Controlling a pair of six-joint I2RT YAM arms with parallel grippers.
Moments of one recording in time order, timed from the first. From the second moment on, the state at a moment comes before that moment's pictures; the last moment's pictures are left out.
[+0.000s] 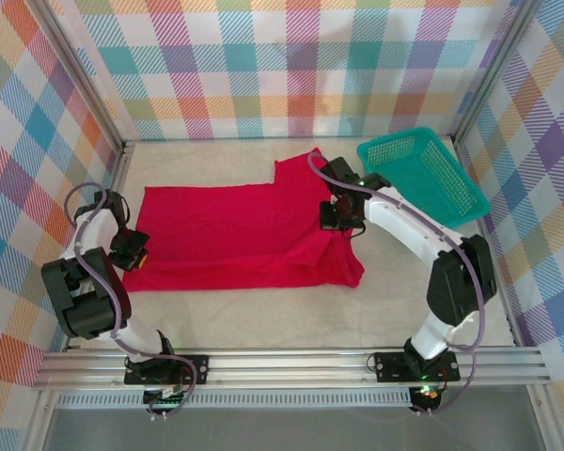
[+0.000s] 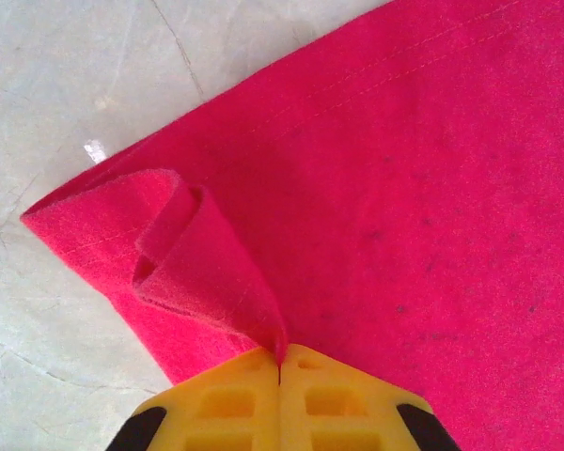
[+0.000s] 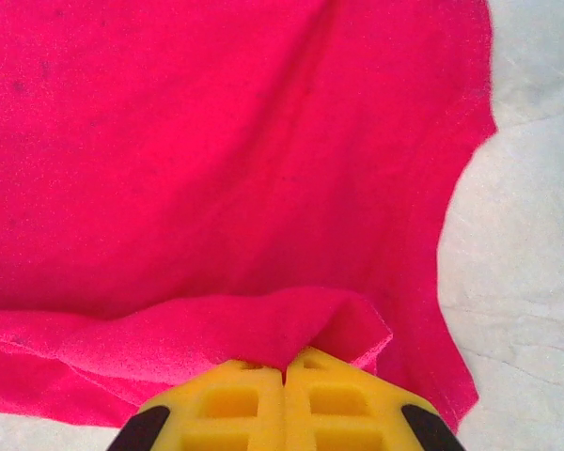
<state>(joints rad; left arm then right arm) 0.35 1.59 1.10 -1.00 -0.02 -0.79 0.56 1.70 1.43 -0.95 0.04 0.49</state>
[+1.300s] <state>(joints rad) 0.06 1.47 1.02 -0.89 0.01 -0.82 0.48 1.73 1.20 -0.77 -0.30 0.54</state>
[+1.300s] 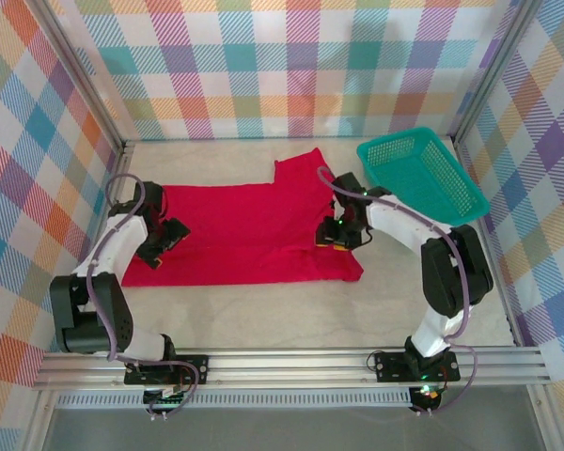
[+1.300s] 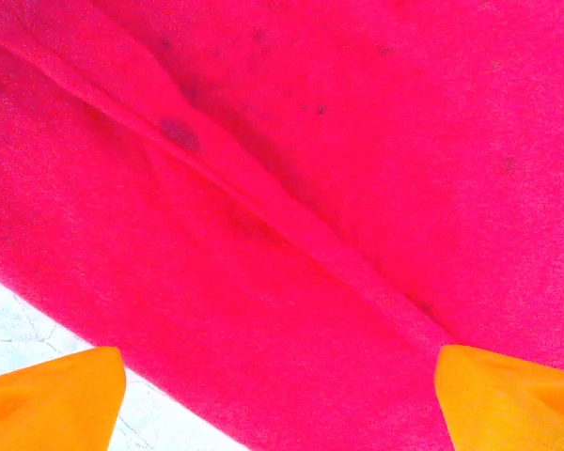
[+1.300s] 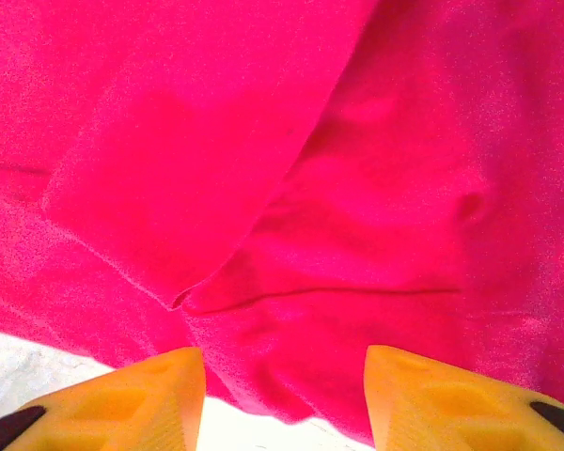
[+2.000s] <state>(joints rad) 0.07 1.63 1.02 -0.86 0.09 -0.78 0.56 1.95 1.44 -0.65 -0.32 0.76</state>
